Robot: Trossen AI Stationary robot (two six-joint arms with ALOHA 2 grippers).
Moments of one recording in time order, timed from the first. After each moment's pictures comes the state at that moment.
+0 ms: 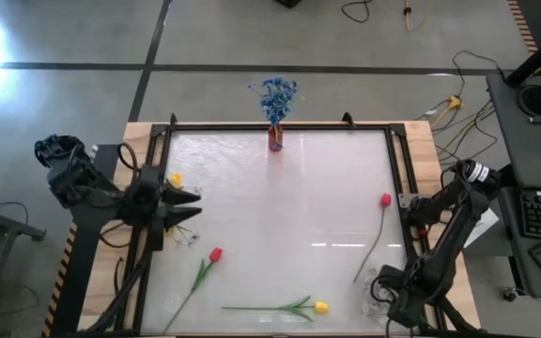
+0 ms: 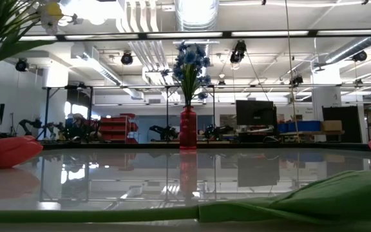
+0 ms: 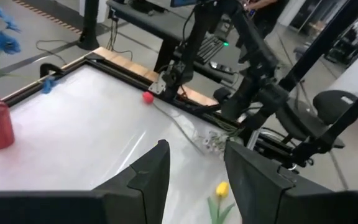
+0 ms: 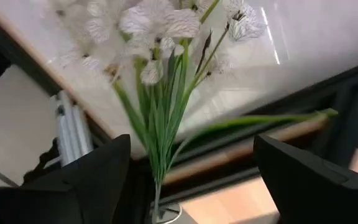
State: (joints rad) left arm -0.73 1.09 1.52 -0.88 -0.80 -0.76; right arm 1.03 1.53 1.08 -1.04 -0.27 1.57
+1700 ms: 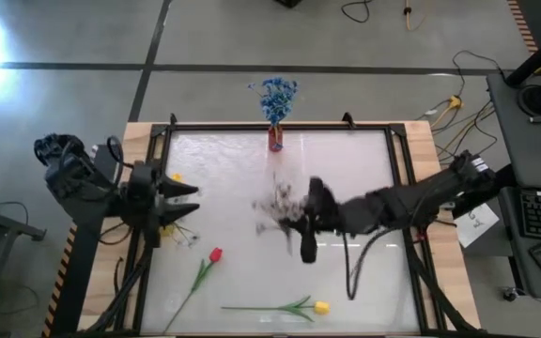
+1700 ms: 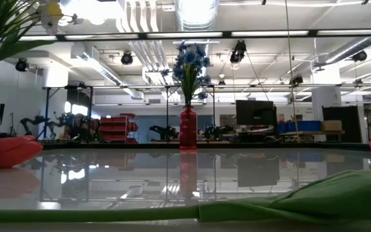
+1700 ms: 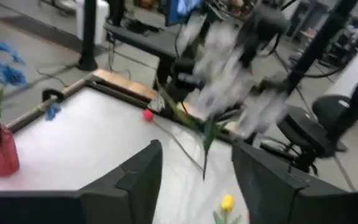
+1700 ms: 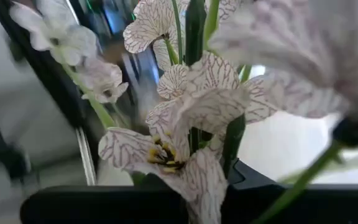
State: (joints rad) left arm -0.73 1.07 1.52 -0.80 -0.85 -0.63; right arm 0.39 1.51 1.46 -0.19 0.50 0.36
